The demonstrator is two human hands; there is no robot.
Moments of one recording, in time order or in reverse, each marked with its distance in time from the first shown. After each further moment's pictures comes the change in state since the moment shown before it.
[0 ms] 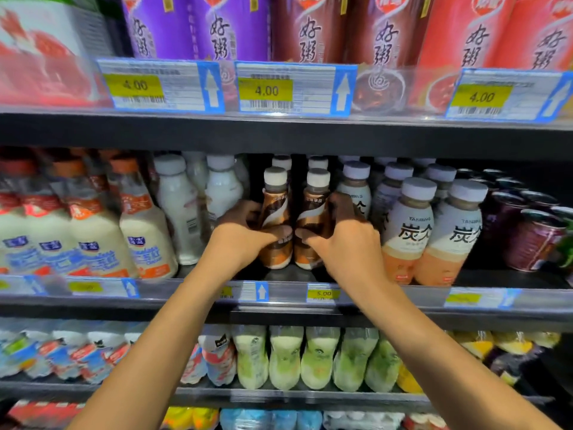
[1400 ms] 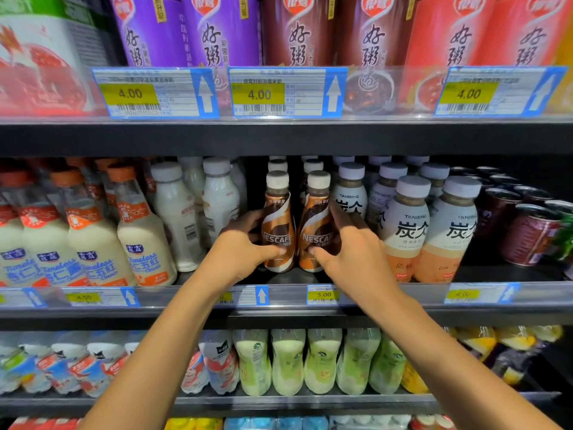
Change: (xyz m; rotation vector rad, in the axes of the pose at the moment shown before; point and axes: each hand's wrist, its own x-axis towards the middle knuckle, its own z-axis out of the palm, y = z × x) left_hand 0.001 -0.019 -0.003 -0.020 -0.202 0.115; right_hand -0.012 0.020 0.003 -0.031 -0.057 -0.002
